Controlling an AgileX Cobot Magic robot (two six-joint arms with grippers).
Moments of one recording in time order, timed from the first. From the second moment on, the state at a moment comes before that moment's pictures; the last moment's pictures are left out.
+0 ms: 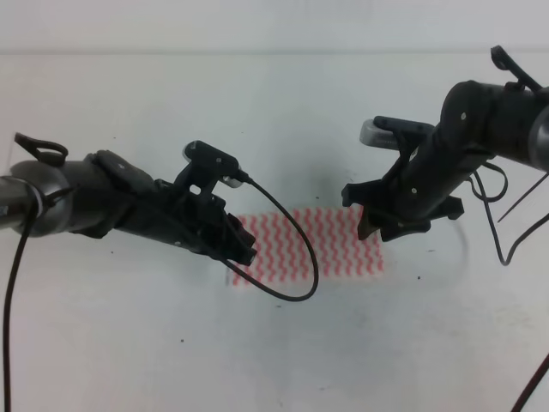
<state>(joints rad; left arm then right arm) -0.36 1.95 -1.16 -1.04 0.51 1.29 0.36 2.01 -1.49 0.33 0.84 0.13</state>
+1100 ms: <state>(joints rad) -0.35 1.95 -1.16 -1.04 0.54 1.30 0.36 2.09 -1.51 0.34 0.83 0.13</state>
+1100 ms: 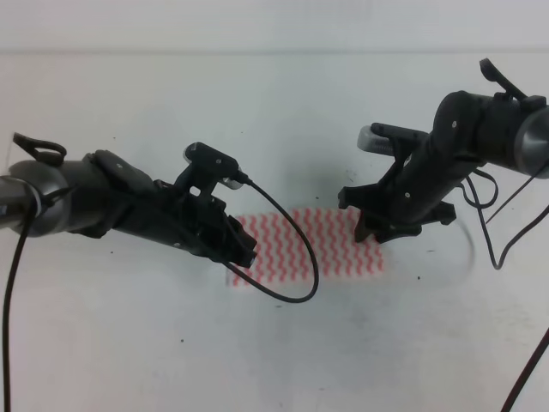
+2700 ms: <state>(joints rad) -0.35 1.99 -1.16 -1.02 0.56 1.36 0.36 2.09 -1.52 0.30 0.87 0.13</state>
